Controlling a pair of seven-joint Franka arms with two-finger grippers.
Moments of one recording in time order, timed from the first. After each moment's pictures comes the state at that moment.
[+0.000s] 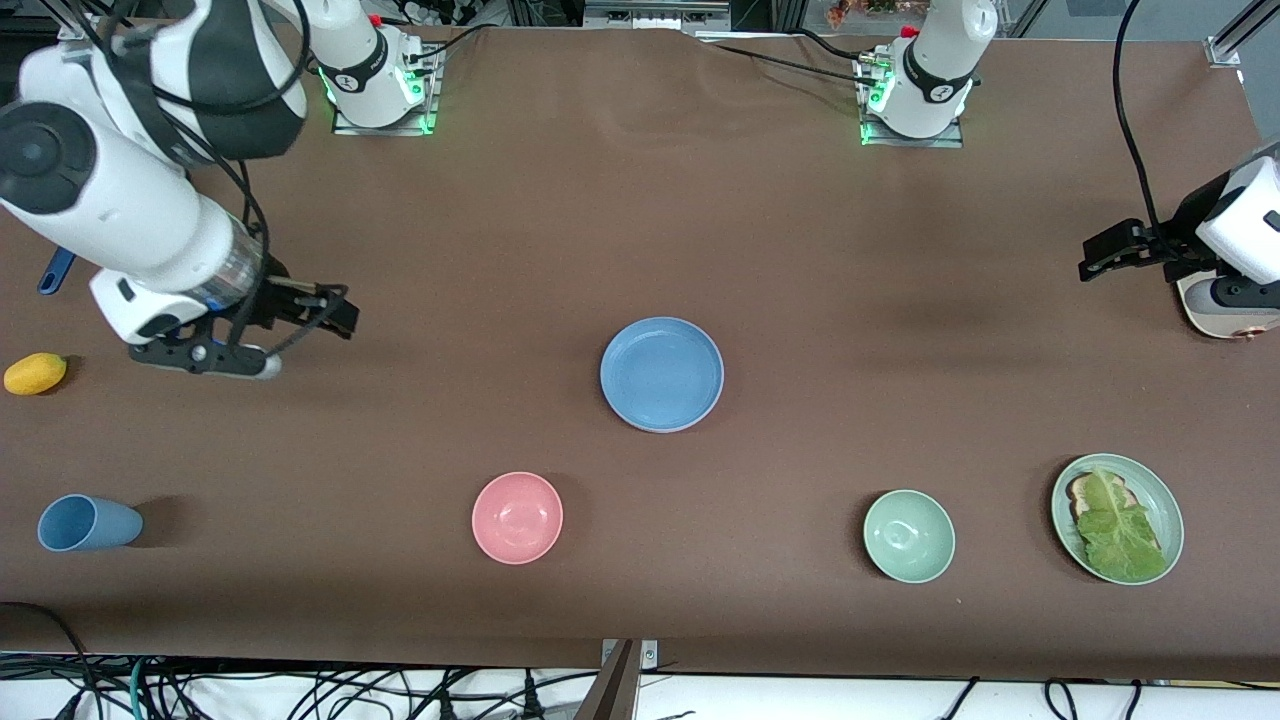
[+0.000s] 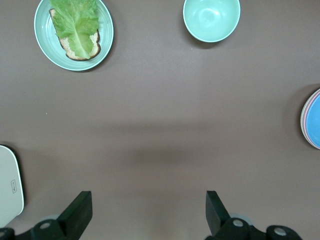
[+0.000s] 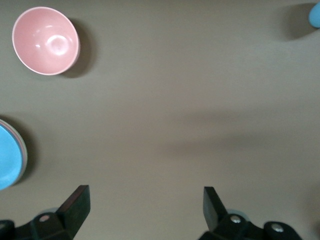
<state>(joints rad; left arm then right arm) 0.01 0.07 0.01 -1.59 0.00 1.56 0.01 0.21 0.22 0.02 -1.53 -0.03 1.70 0.33</state>
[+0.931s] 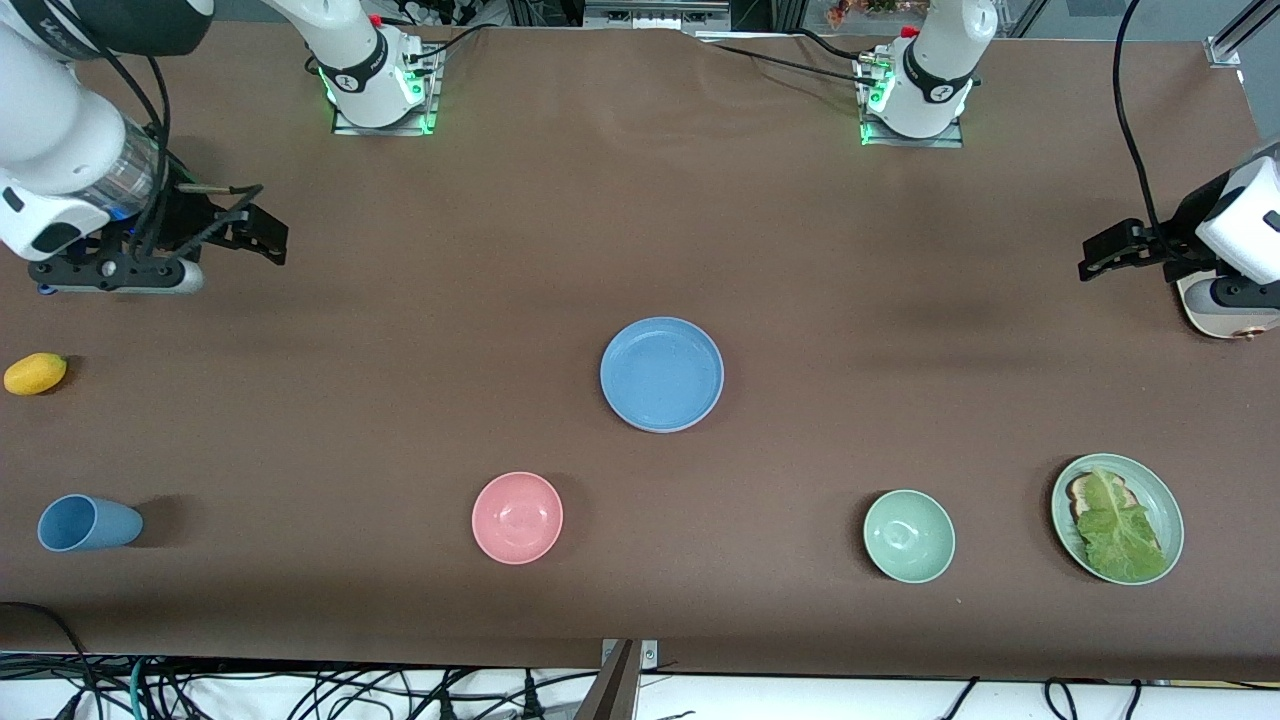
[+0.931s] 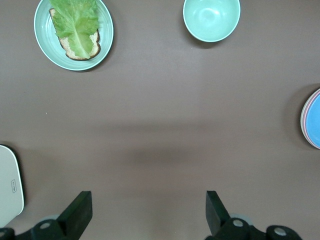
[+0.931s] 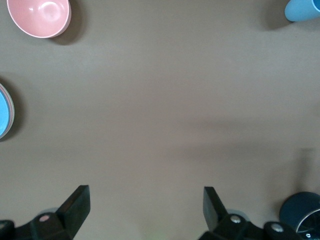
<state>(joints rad) 0.01 0.07 0.01 -1.59 0.00 1.56 0.01 0.21 0.06 -0.04 -1.60 -0.02 1.58 0.18</state>
